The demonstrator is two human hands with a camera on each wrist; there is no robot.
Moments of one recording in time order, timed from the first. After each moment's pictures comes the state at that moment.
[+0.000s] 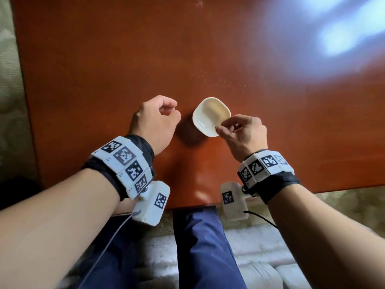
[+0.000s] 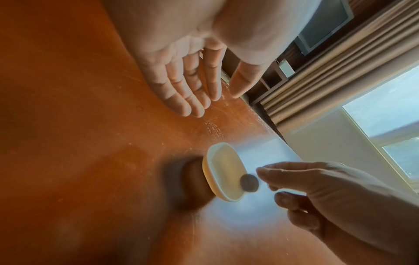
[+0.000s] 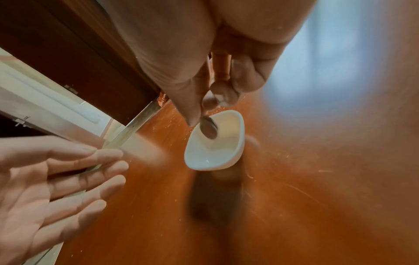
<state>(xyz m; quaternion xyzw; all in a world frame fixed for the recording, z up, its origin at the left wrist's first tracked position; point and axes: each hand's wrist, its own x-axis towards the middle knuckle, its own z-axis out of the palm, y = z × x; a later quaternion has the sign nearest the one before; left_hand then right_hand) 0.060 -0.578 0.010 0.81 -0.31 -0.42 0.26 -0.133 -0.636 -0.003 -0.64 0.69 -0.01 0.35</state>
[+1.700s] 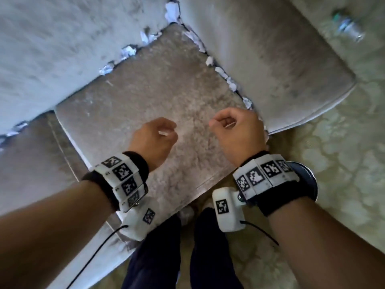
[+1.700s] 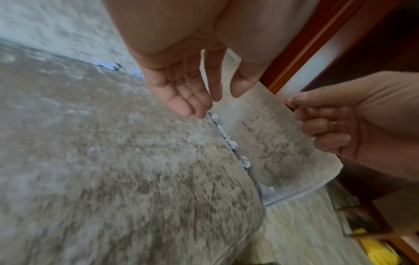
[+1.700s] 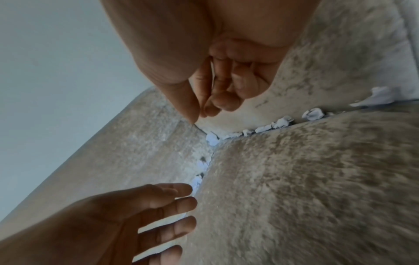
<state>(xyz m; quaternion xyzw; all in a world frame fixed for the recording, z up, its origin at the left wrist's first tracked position) 0.121 0.241 0.060 0.58 0.66 0.08 0.46 0.310 0.204 0.071 -0.77 -0.48 0.31 0.27</state>
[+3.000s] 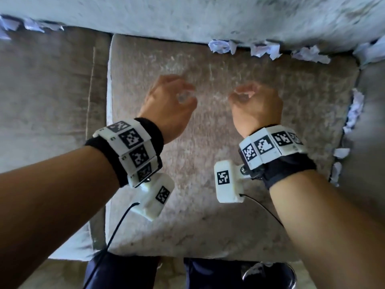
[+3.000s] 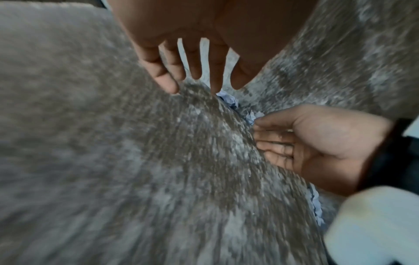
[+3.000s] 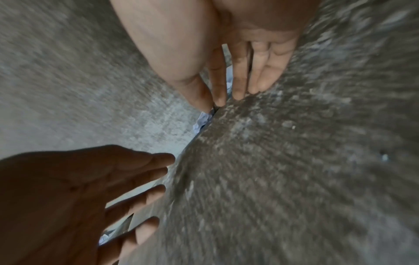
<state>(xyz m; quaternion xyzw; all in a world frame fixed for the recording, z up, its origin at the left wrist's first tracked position) -0.043 0.399 -0.067 0.39 0.81 0.18 0.41 0.107 0.482 -0.071 -0.69 -0.61 0.38 0.04</state>
